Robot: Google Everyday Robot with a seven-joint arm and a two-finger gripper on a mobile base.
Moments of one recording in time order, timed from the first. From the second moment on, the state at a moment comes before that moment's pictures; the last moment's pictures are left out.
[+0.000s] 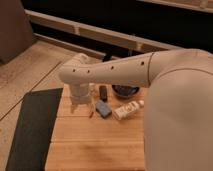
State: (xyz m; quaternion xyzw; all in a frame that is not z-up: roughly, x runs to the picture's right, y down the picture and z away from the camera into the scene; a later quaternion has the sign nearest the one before) arm -0.108 0.103 0.703 -0.26 0.23 0.64 0.68
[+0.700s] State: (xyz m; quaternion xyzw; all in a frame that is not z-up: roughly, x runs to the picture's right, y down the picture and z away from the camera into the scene) arm -0.106 0.093 0.709 -0.25 0.22 0.64 0.69
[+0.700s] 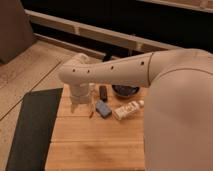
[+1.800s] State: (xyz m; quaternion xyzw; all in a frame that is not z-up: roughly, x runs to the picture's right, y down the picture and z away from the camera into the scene) arm -0.046 0.000 0.770 -0.18 0.12 0.66 0.72
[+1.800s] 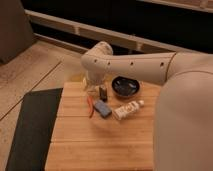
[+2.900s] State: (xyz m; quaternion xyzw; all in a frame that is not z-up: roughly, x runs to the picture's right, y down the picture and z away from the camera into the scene) arm 0.029 0.005 0.887 -0.22 0.13 0.71 0.65
